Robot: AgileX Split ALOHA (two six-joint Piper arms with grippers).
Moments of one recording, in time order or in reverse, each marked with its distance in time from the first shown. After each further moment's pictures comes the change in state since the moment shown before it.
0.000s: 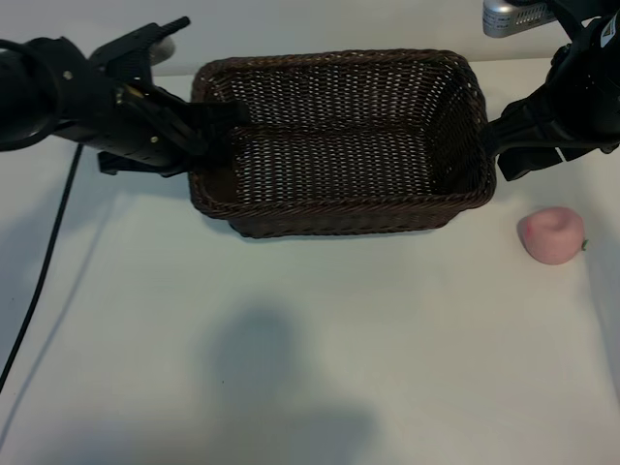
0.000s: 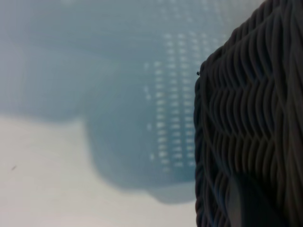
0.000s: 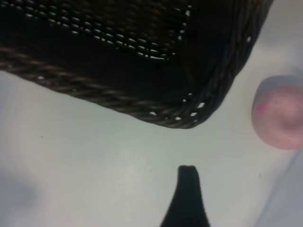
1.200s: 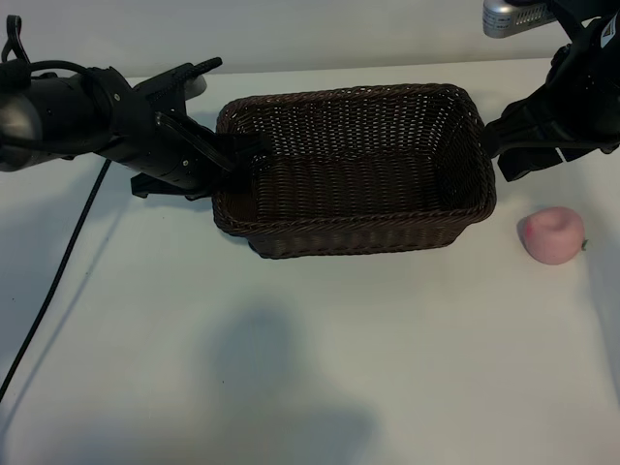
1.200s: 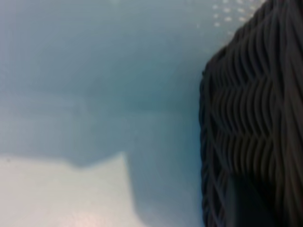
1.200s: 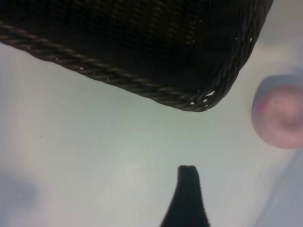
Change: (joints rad) left arm 0.000 0.166 -0.018 -0.086 -0.037 0.091; right arm 0.000 0.000 0.000 0.000 0.002 0.000
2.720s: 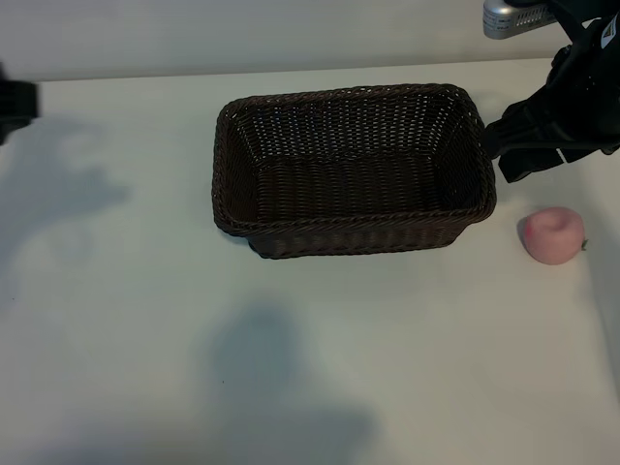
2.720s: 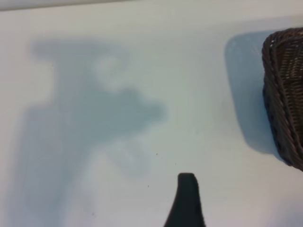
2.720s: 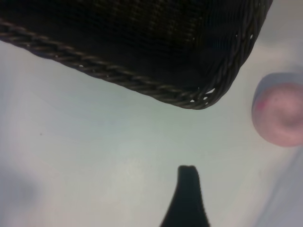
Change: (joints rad) left arm -0.009 -0.856 -0.005 0.731 0.544 -0.314; right arm 0.000 0.000 0.000 0.000 0.005 0.000
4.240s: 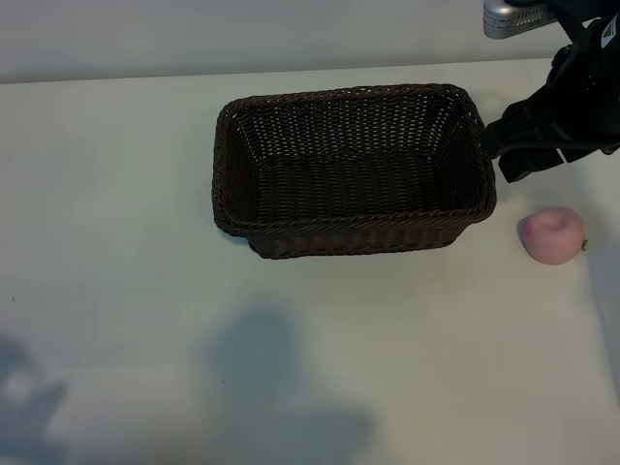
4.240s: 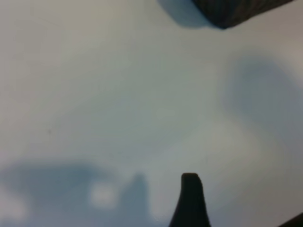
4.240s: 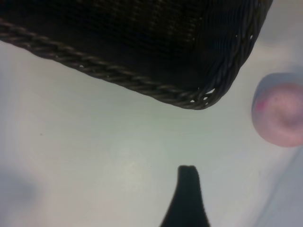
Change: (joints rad) left arm -0.131 -0.851 0.593 -0.143 0.146 0.274; right arm 0.000 0.000 -0.001 -0.001 0.001 0.000
